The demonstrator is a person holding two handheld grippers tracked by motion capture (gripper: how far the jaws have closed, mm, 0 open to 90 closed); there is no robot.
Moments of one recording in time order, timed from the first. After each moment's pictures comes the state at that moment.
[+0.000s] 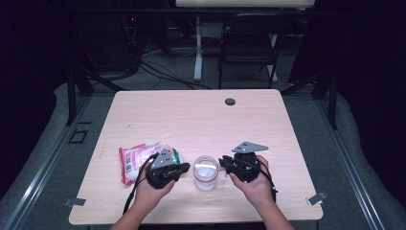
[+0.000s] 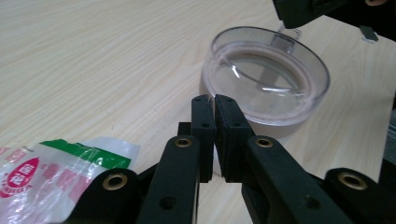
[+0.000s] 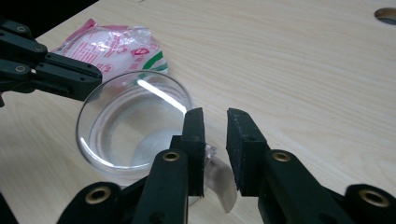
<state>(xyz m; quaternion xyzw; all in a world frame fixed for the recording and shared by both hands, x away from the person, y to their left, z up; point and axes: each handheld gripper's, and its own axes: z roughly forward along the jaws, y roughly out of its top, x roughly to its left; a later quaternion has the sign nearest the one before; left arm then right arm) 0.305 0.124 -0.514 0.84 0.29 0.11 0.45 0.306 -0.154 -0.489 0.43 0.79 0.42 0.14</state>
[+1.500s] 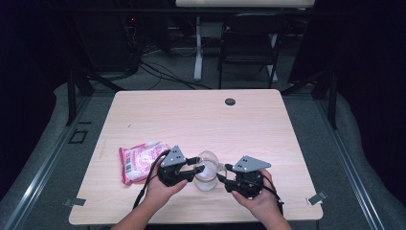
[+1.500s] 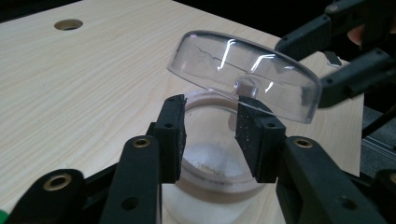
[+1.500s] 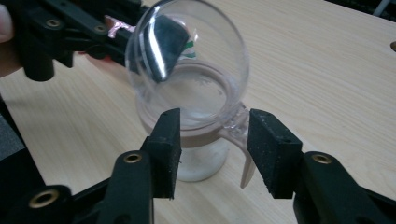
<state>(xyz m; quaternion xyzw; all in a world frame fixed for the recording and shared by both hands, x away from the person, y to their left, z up) 0.313 0.092 -0.509 0.82 0.25 0.10 0.50 0.267 -0.157 -0.492 0.34 0.81 0.43 0.17</state>
